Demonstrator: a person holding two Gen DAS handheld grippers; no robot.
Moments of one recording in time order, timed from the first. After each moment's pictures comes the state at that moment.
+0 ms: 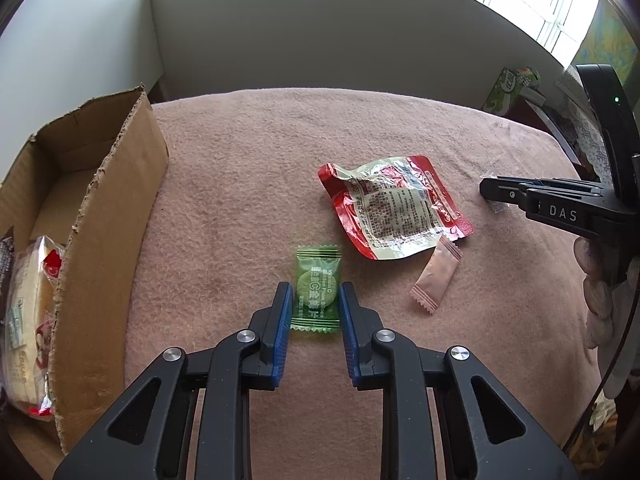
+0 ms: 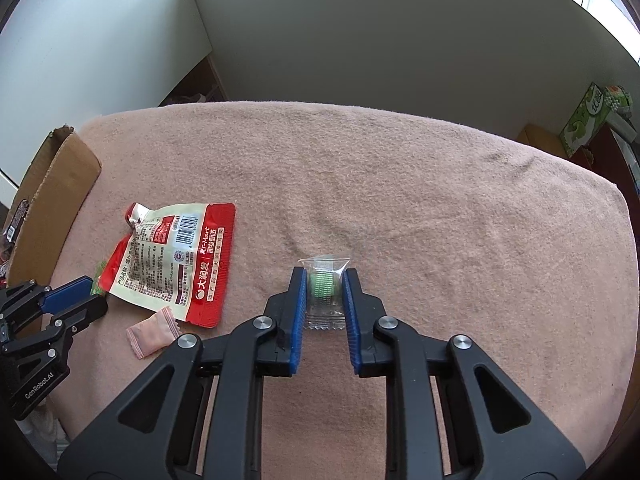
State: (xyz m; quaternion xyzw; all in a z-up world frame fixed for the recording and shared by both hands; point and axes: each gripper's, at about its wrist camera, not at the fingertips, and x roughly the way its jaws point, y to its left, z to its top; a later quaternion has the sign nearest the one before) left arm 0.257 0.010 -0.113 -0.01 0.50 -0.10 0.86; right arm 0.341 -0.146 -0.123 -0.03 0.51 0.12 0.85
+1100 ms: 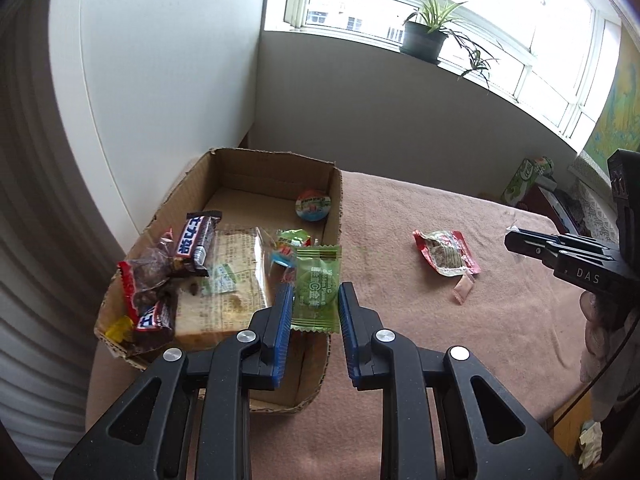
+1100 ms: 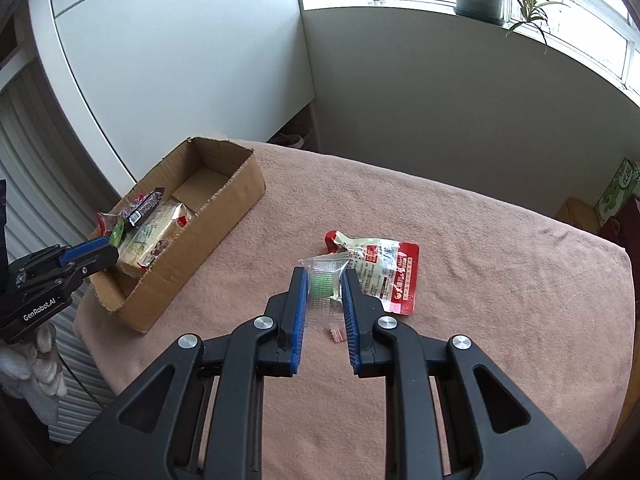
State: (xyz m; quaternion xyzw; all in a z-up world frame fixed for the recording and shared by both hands) left arm 0.159 0.134 -0.031 -0.07 0.39 -0.01 0.92; right arm 0.245 -0.056 -0.020 -0.05 0.42 0.24 0.87
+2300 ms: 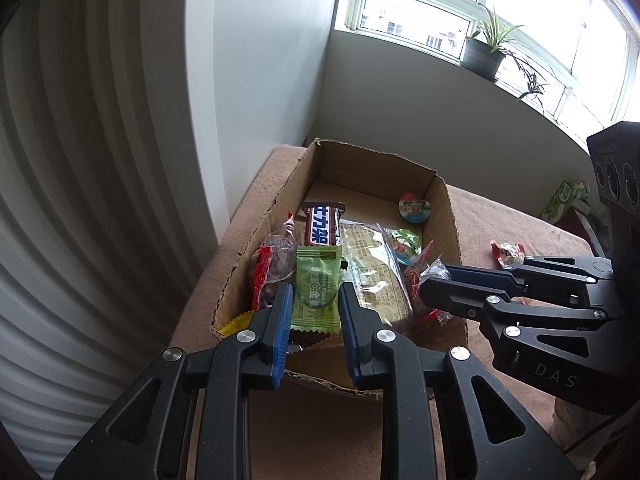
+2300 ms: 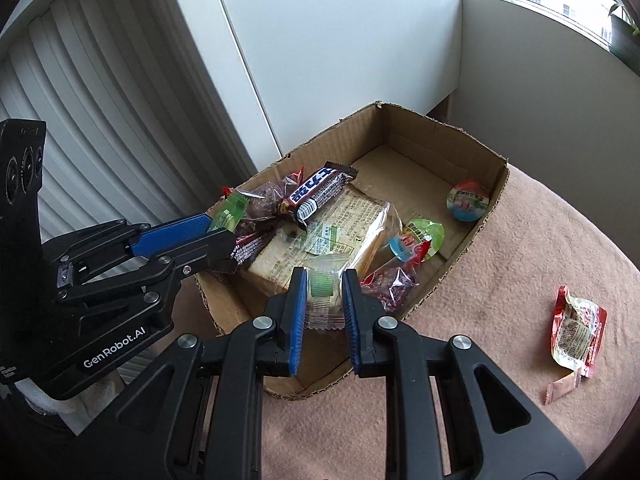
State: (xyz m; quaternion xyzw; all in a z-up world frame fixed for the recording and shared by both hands) left arm 0.147 0.213 -0.046 -0.10 0.39 0.05 0.91; right arm 0.221 0.133 -0.050 -0.11 0.45 0.38 0.81
